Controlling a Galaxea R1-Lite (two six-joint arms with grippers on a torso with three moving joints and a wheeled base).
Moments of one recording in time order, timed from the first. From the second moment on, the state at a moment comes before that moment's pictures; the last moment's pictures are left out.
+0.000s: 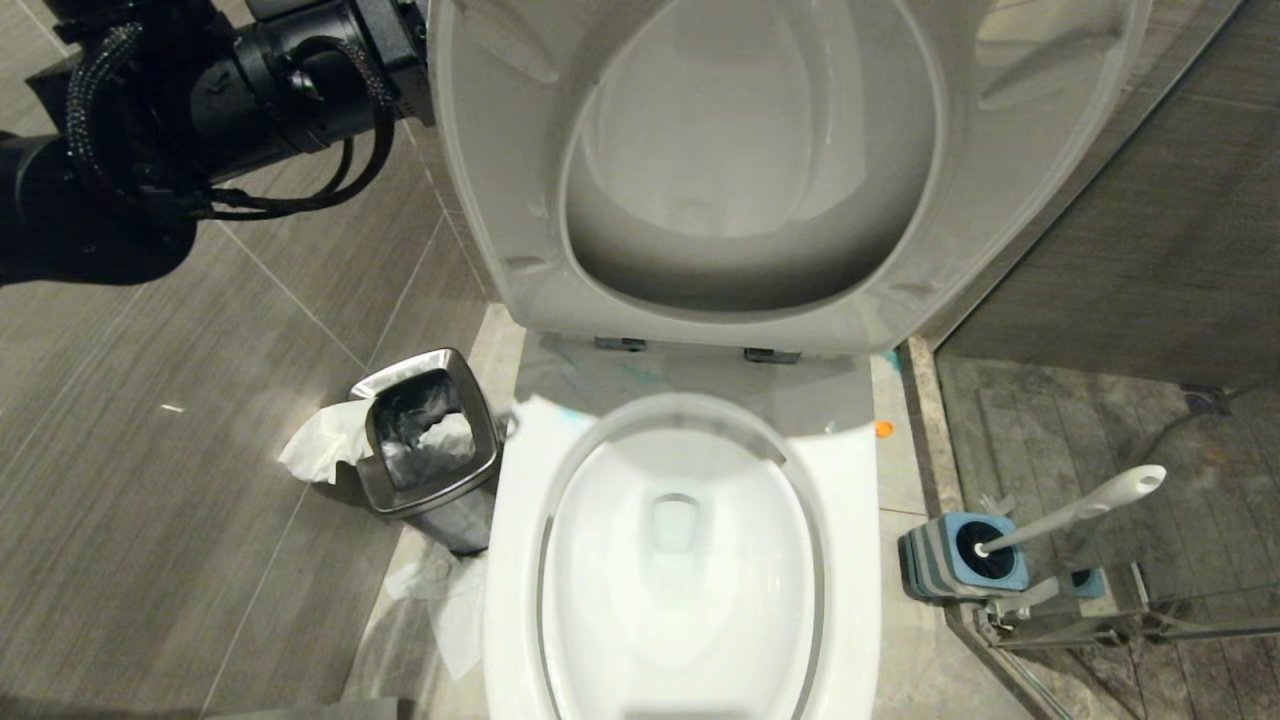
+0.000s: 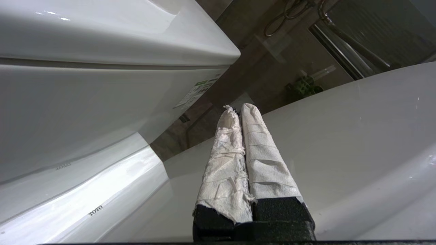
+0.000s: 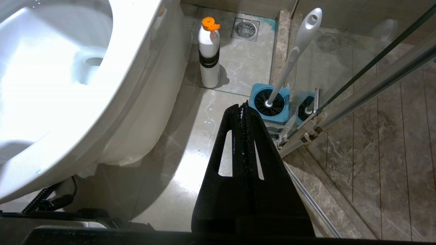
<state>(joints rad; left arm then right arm) -0.31 1.80 -1.67 -0.58 -0.92 -0.58 0.01 0.00 0.00 0.00 0.00 0.01</state>
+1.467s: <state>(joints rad) -0.30 1.39 -1.48 0.92 -1.13 0.04 0.01 0.00 0.00 0.00 0.00 0.01</state>
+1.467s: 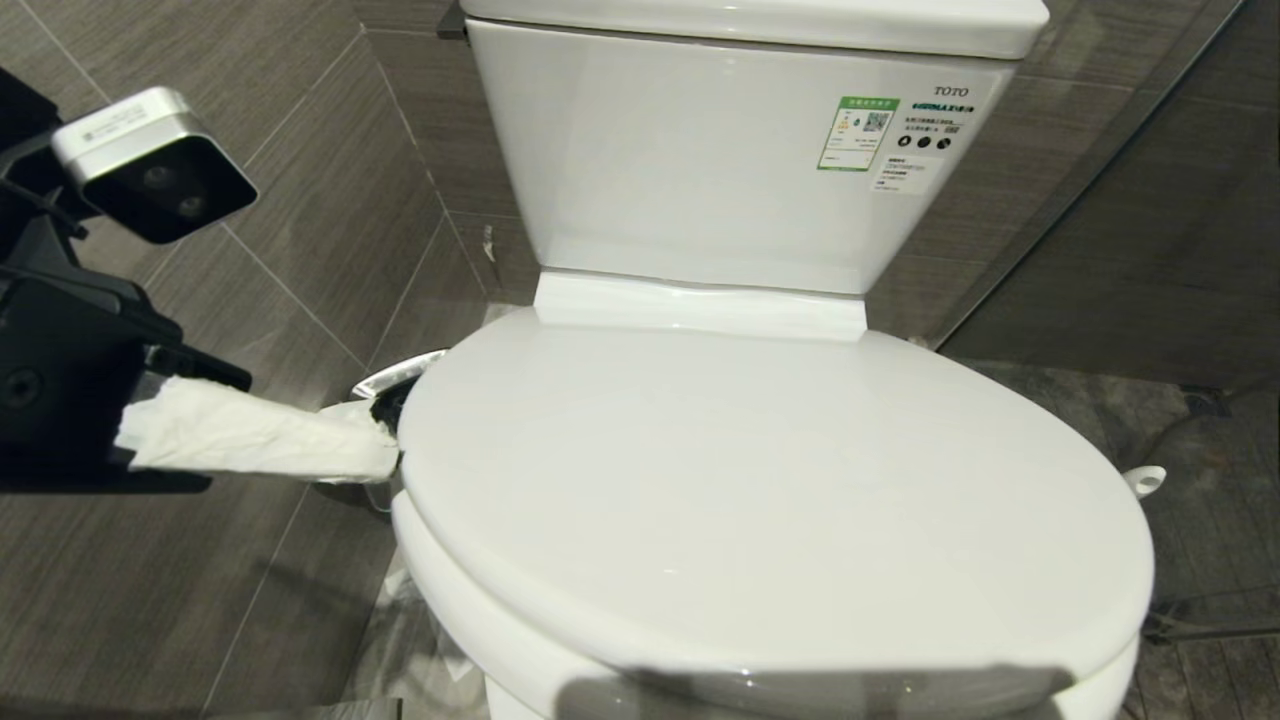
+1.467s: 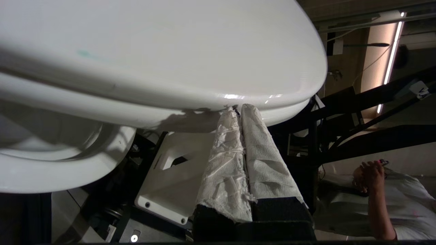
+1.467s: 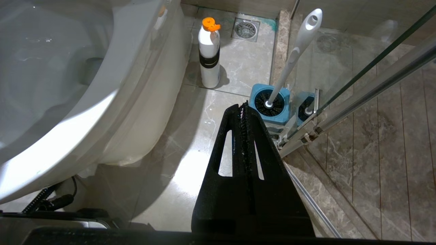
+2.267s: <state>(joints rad) -0.11 1.42 -1.74 0.53 -0.64 -0.06 0.01 0.00 0.00 0.00 0.00 0.01</state>
